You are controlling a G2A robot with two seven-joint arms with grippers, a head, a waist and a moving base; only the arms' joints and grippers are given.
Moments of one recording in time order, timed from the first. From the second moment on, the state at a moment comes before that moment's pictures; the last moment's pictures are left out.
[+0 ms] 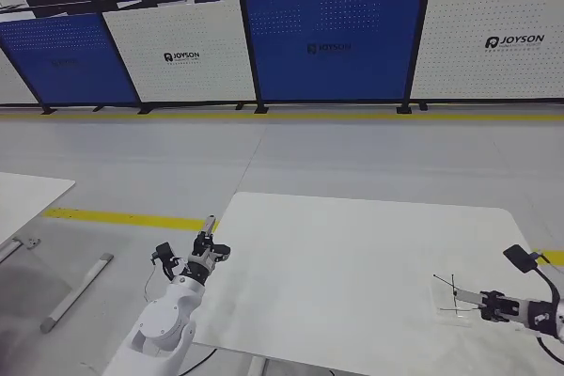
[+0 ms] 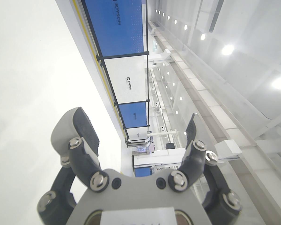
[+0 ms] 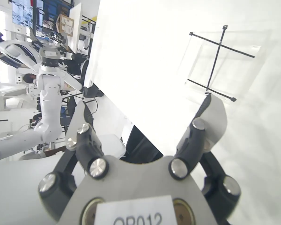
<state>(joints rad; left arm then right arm) 1.73 -1.15 -1.60 -1.80 -0.42 0.00 0.00 -1.30 -0.96 1.62 -1.57 -0.12 -0.11 1.39</state>
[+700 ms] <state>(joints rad) 1.73 -1.15 -1.60 -1.80 -0.42 0.00 0.00 -1.28 -0.88 1.59 -1.49 -0.06 -0.24 1.39</state>
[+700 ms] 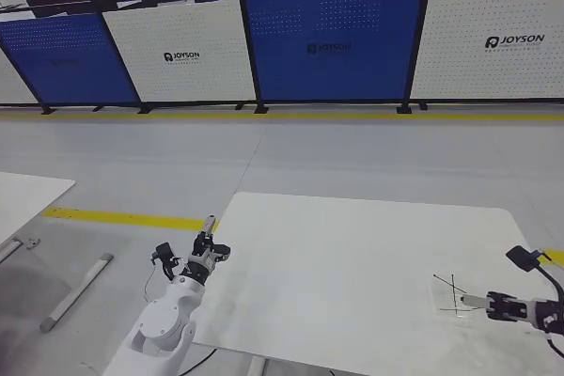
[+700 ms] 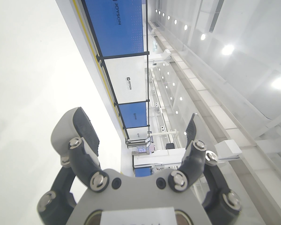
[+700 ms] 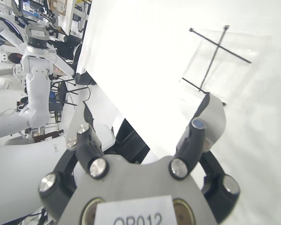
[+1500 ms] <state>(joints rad) 1.73 -1.15 -1.60 -1.80 -0.42 0.00 0.00 -1.22 -0.84 1.49 -1.42 -0.13 -0.14 1.39</state>
